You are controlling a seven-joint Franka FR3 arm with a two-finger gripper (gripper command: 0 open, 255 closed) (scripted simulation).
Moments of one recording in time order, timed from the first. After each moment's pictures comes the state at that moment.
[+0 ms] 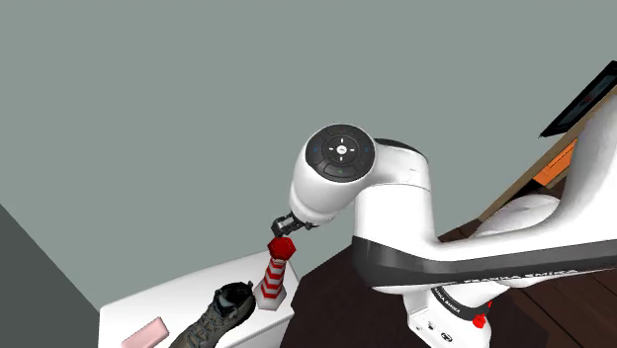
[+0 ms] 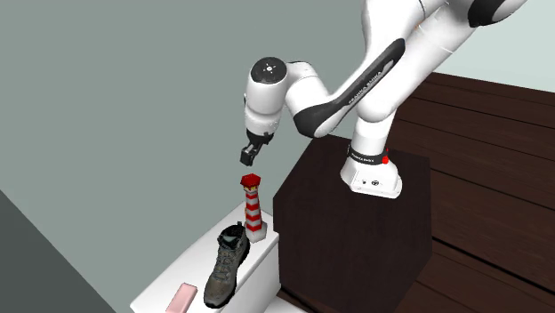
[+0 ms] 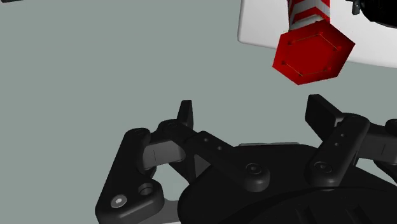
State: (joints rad) arm -0.08 -0.51 1.02 -2.70 -0.04 2.37 0.96
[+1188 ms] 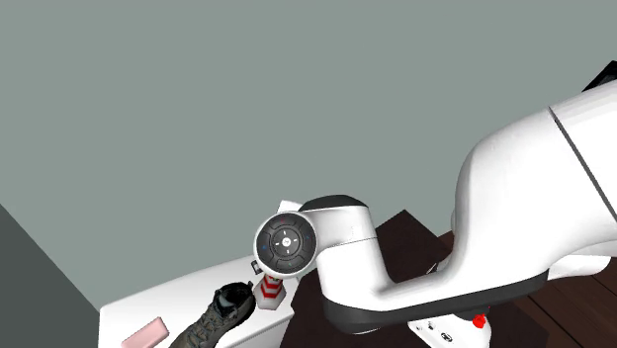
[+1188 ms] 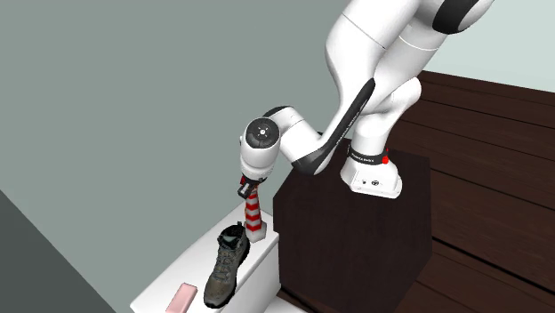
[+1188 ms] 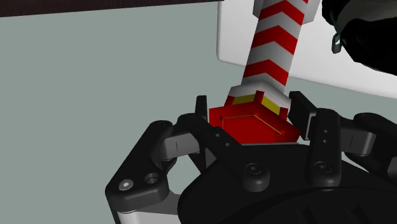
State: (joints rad) arm -0.81 -0.39 1.83 -2.60 -0.21 2.55 1.26
